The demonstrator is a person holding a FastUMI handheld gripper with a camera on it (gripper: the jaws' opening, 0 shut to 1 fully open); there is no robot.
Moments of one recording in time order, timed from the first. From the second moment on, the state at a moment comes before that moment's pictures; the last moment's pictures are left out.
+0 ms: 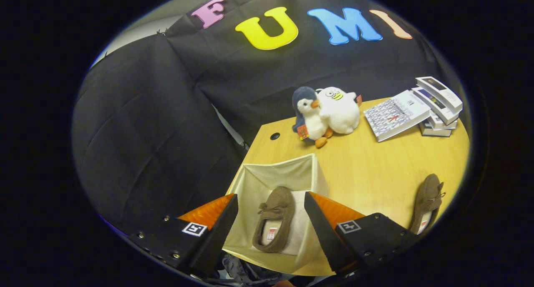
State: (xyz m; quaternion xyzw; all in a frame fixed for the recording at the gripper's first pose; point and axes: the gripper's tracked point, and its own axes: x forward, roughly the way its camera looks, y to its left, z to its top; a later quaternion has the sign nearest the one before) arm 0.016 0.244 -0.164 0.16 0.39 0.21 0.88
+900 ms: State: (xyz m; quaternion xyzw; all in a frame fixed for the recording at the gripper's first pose) arm -0.030 -0.044 -0.270 0.05 0.43 0.07 0.90
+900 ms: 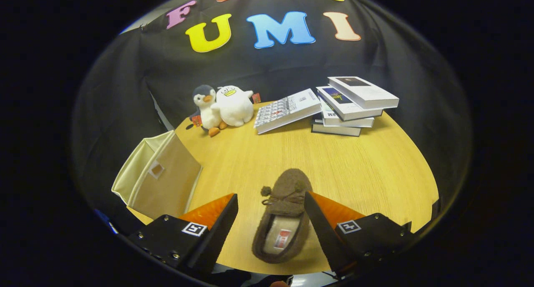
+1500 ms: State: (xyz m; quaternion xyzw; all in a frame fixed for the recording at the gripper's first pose) arm -0.054 -0.069 -0.359 0.03 0.53 0.09 0.84
